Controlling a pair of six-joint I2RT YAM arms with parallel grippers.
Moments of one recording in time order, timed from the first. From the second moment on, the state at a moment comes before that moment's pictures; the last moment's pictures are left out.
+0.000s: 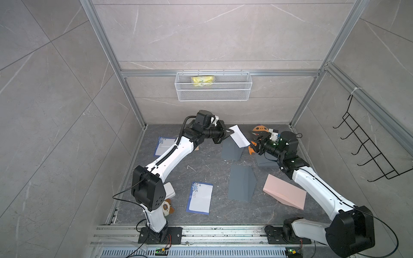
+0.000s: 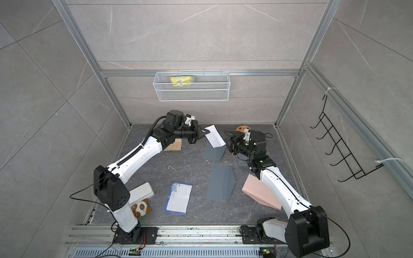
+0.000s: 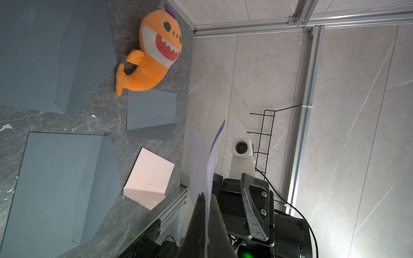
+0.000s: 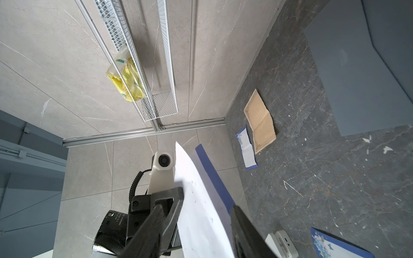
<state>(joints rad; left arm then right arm) -0.58 1.77 1.69 -0.36 0.61 -1.24 0.24 1.25 0.93 0.14 -0.48 1.52</state>
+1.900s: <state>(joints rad) -0.60 1.77 1.78 -0.49 0.57 -1.18 0.26 1.22 0.92 0.06 -0.49 1.49</state>
